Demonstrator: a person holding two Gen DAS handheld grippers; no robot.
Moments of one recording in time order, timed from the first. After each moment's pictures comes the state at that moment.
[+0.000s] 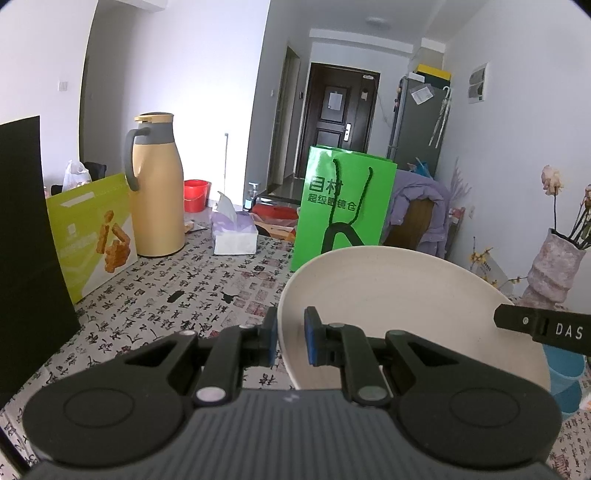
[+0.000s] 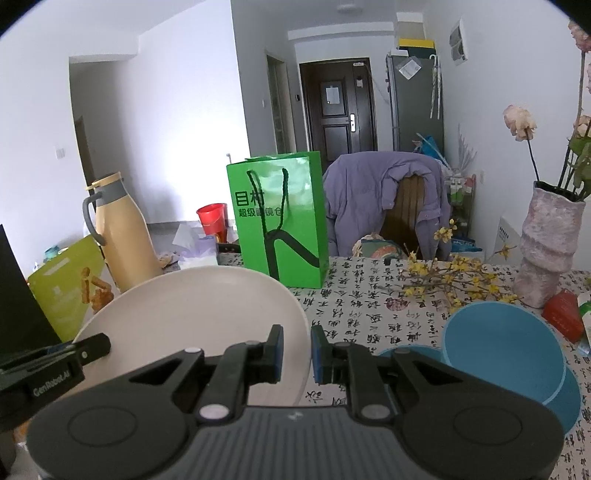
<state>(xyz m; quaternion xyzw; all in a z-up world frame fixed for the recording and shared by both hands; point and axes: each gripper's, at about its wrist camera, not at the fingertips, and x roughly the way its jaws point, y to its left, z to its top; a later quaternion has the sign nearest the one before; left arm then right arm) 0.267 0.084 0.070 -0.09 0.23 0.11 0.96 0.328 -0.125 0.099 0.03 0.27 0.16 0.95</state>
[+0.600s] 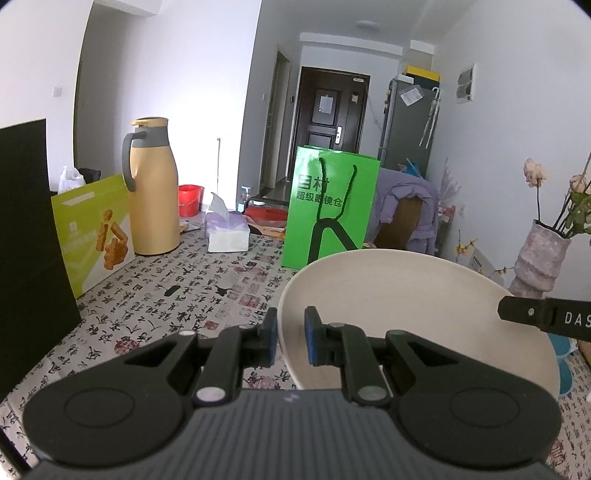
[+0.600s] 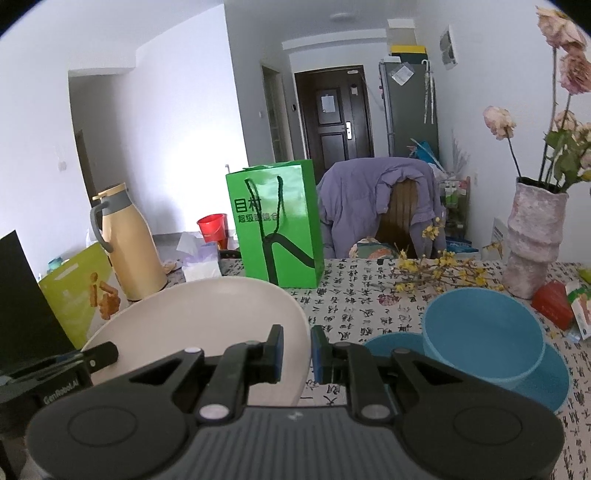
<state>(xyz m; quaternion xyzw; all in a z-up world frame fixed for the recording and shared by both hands) 0.236 0.065 0.067 -0.08 0.22 0.10 0.97 0.296 -0.147 0.099 0.05 0.26 0.16 0.95</state>
